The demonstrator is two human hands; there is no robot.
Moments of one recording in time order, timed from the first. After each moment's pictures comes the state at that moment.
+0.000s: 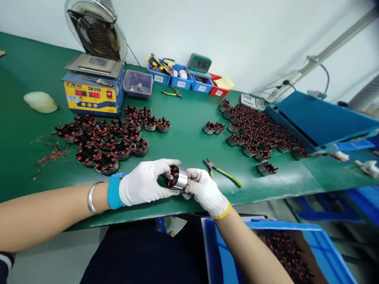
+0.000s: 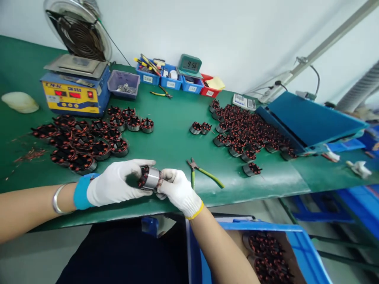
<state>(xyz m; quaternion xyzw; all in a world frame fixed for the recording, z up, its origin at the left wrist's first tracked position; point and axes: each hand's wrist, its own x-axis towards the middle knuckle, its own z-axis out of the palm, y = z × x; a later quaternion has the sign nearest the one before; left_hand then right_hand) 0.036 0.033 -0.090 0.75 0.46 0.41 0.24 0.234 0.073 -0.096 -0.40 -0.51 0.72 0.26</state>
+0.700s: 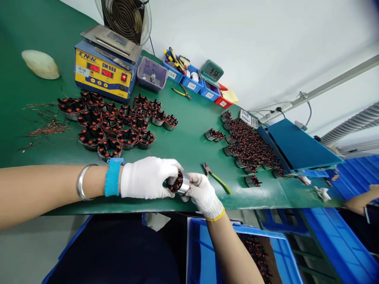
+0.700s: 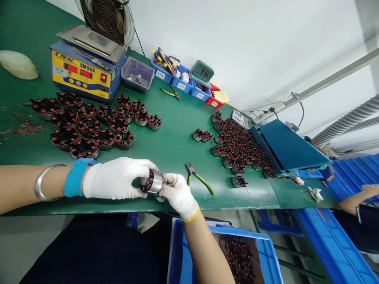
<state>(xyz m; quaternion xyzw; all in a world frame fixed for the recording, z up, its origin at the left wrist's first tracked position) 0.021 0.035 -0.075 0.84 0.40 0.28 0.24 0.237 0.069 -0.094 -0.42 -0.55 0.69 0.21</state>
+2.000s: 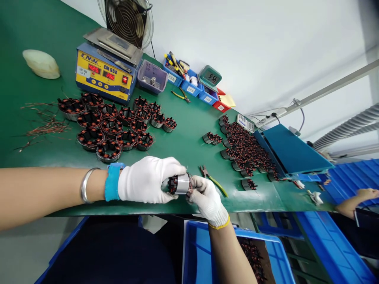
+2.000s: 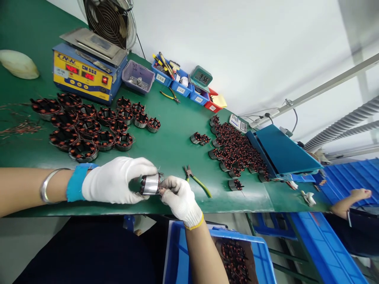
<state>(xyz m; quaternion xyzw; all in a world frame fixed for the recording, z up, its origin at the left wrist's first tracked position) 0.027 0.030 -0.082 0.82 0.40 0.36 0.19 0.250 0.065 -0.076 -0.44 -0.67 0.57 0.19</state>
